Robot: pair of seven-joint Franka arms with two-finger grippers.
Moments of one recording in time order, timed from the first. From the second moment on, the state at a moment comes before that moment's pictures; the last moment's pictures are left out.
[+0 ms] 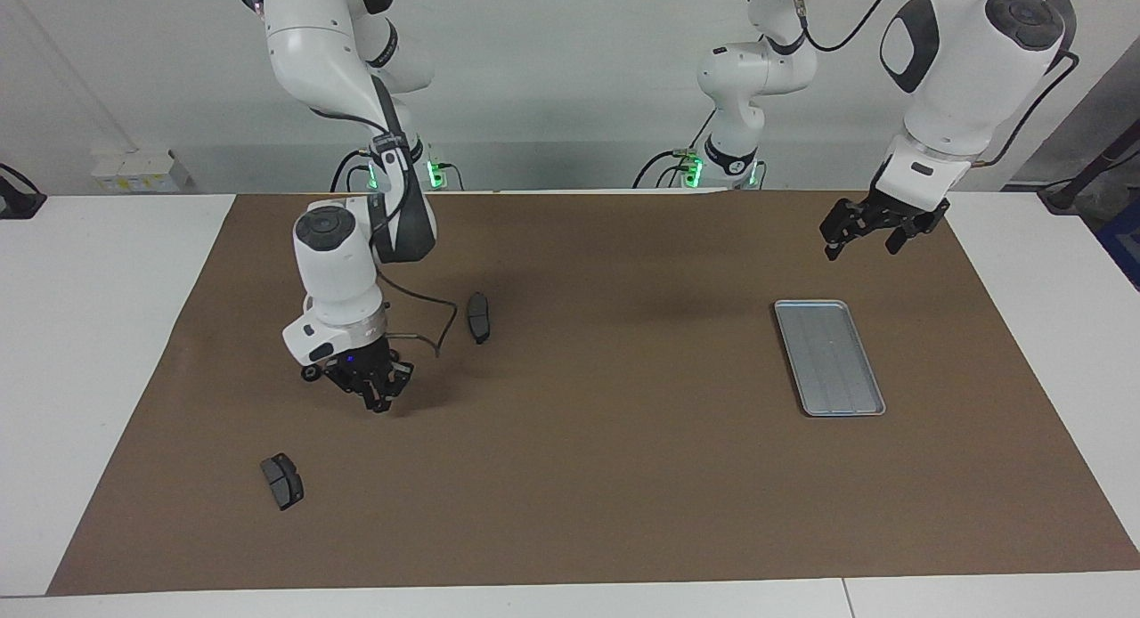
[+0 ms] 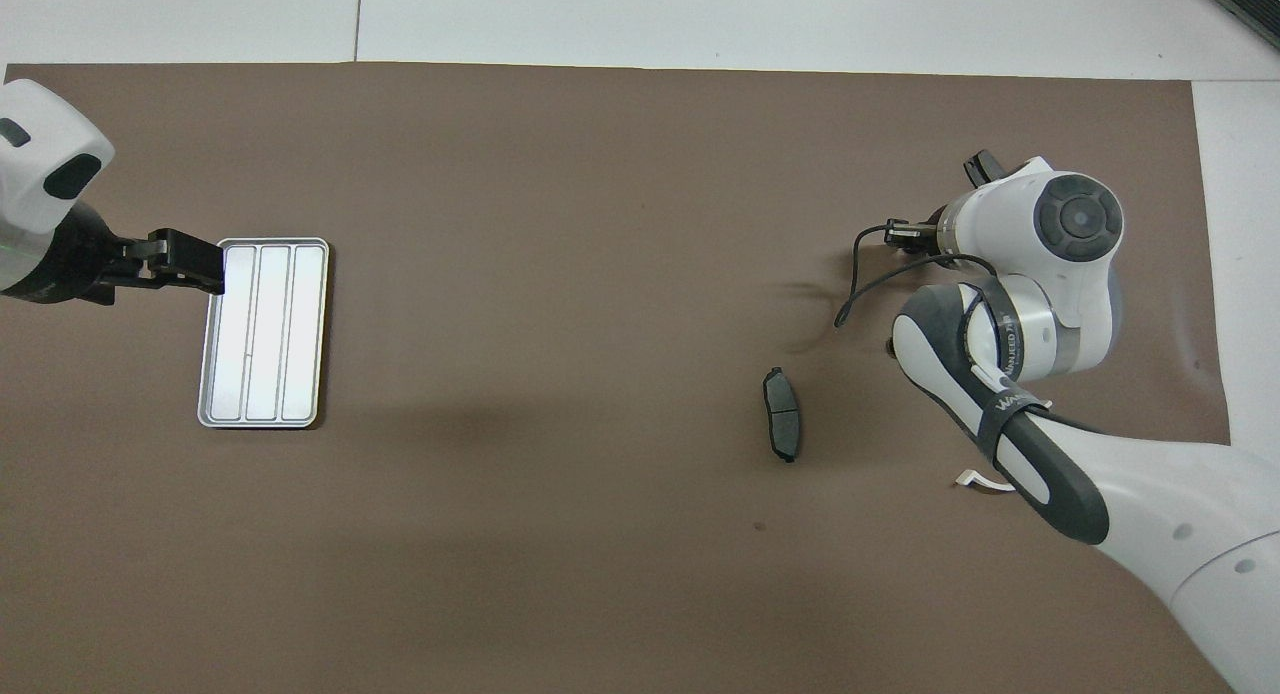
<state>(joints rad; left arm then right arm) 0.03 0.02 -0.13 -1.66 0.01 1.69 -0.13 0.06 0.47 0.00 -1.83 -0.12 2.54 0.32</state>
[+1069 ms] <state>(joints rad) 0.03 0.02 -0.13 -1.66 0.01 1.69 -0.13 0.06 0.01 0.01 -1.77 -0.09 1.86 0.24</state>
